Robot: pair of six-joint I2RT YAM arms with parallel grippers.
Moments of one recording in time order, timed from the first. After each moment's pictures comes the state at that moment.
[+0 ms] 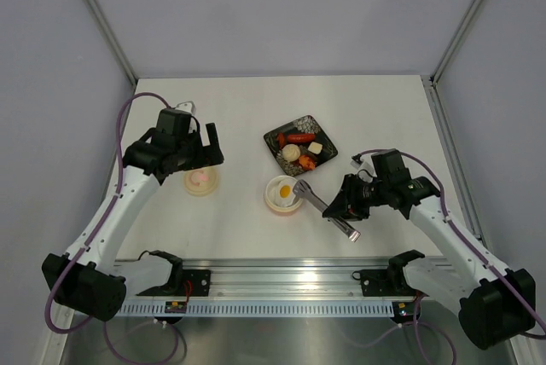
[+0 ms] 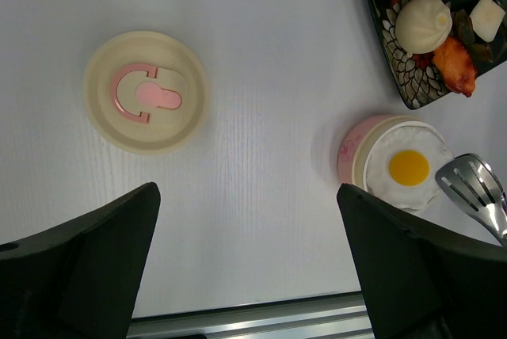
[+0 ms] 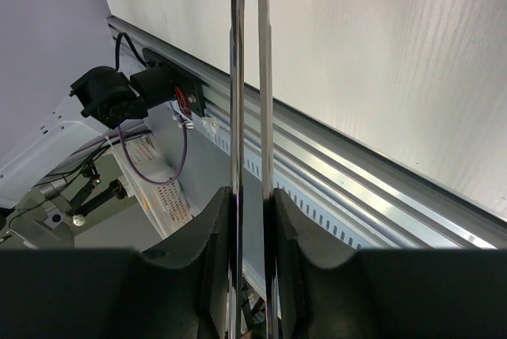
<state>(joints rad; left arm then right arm) -0.32 1.14 1.14 -0.85 -0.04 -0.44 0.34 0.97 0.71 -0.72 -0.72 0.69</state>
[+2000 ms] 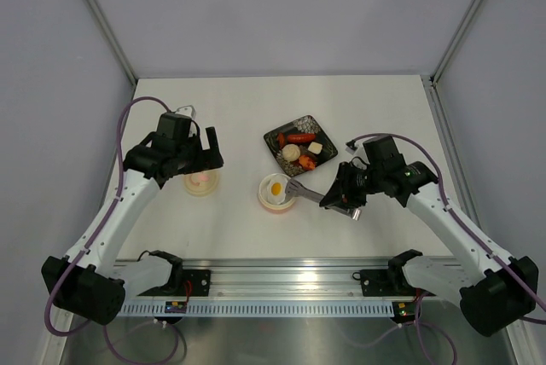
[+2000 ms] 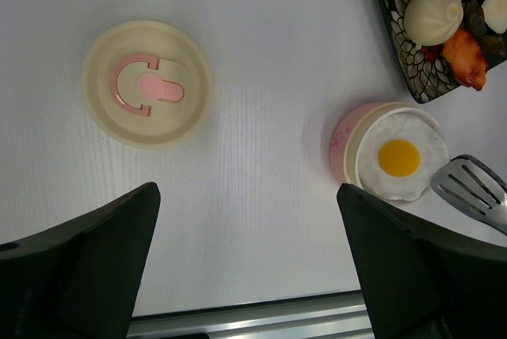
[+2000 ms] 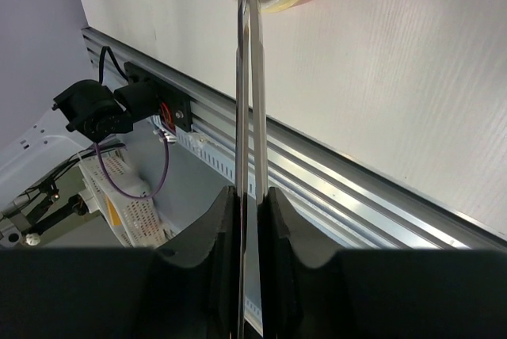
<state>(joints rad) -0.32 1.12 1.10 -0.84 -0.04 -0.44 0.43 1.05 0.89 -0.79 -0.58 0.67</state>
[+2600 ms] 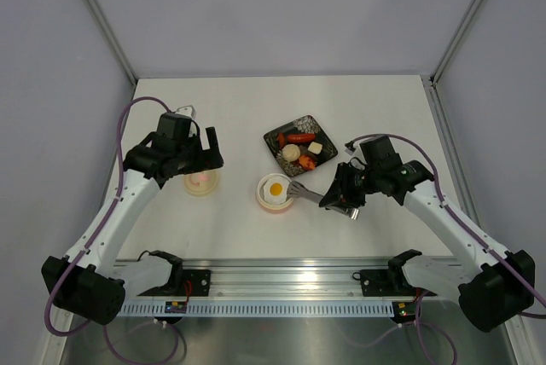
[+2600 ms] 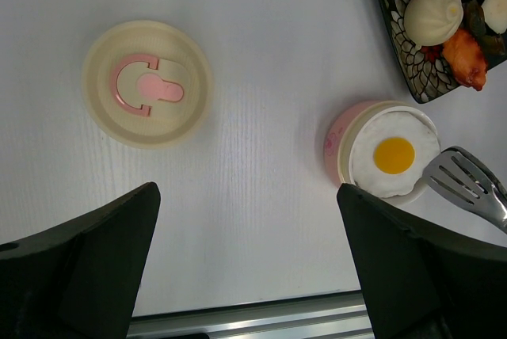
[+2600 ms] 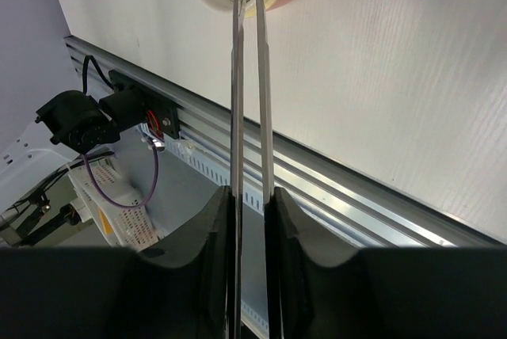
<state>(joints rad) -0.32 1.12 1.10 -0.84 -0.04 -0.44 0.44 1.09 0.87 -0.77 -0.54 0.67</state>
